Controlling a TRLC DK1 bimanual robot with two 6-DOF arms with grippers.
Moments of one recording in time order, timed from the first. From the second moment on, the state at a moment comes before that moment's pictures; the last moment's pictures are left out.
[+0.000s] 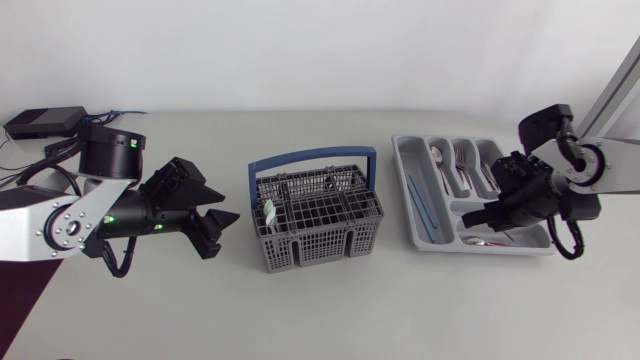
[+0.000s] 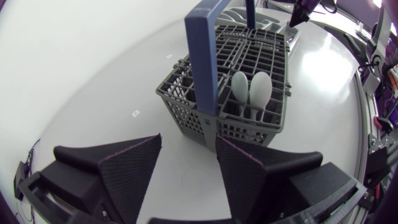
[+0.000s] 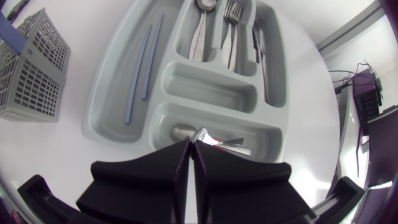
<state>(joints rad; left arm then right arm) -0.24 1.36 0.66 -0.05 0.35 0.55 -0.01 1.52 0.86 -0.47 0.13 -0.19</state>
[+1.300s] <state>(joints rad) -0.40 1.17 0.67 -0.28 0.25 0.50 0.21 1.35 0.92 -0.58 0.10 -0.05</state>
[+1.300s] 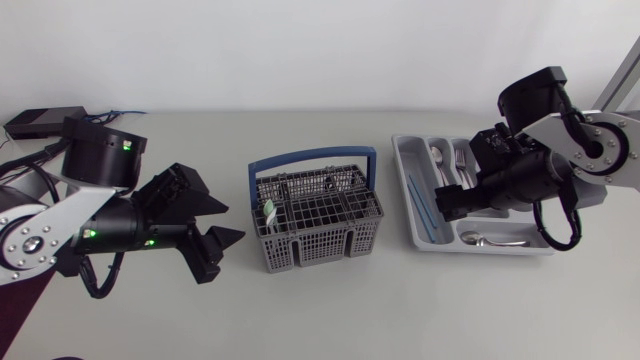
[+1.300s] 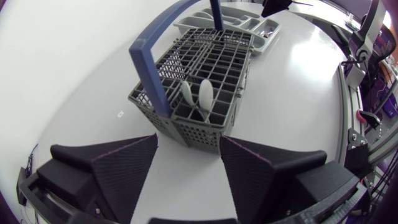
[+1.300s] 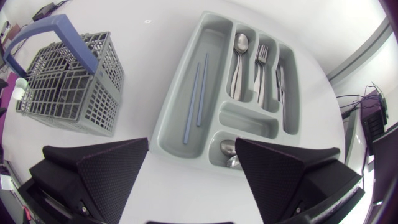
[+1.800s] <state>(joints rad) -0.79 1.22 0.72 -0.14 -0.26 0.40 0.25 1.30 0.88 -0.58 0.09 -0.02</state>
